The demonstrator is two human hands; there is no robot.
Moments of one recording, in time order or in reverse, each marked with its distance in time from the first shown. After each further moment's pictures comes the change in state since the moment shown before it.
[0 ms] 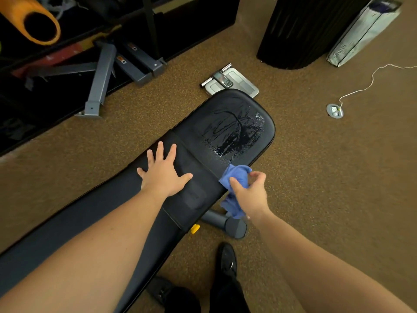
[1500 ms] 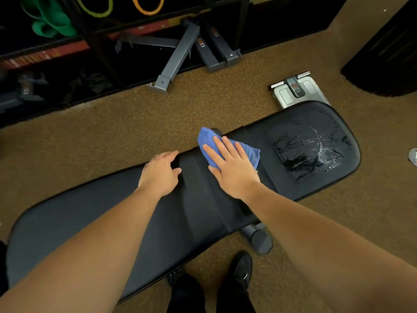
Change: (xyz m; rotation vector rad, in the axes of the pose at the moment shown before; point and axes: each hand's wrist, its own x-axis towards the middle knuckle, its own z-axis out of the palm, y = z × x) left_hand -0.032 -0.153 -0.003 -0.284 0.179 -0.205; right_hand 0.022 -0.057 0.168 -1.229 -0.404 -1.315
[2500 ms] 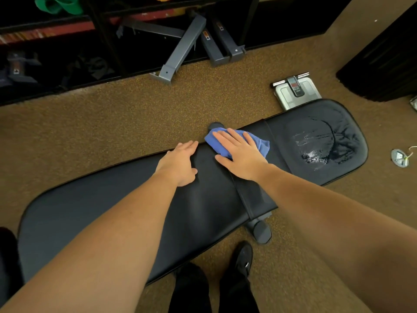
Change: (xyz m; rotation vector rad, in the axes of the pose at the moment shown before) left_hand -0.006 -0.028 -0.021 0.118 -0.252 0.151; right_hand 0.026 -0.036 -0.017 0.163 -0.104 0.019
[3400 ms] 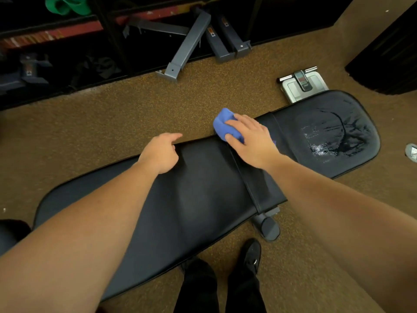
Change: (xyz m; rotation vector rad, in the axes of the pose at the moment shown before) left_hand -0.012 -0.047 -0.024 -0.260 0.200 -0.109; right_hand -0.003 -0.017 -0.025 0.201 0.189 0.130
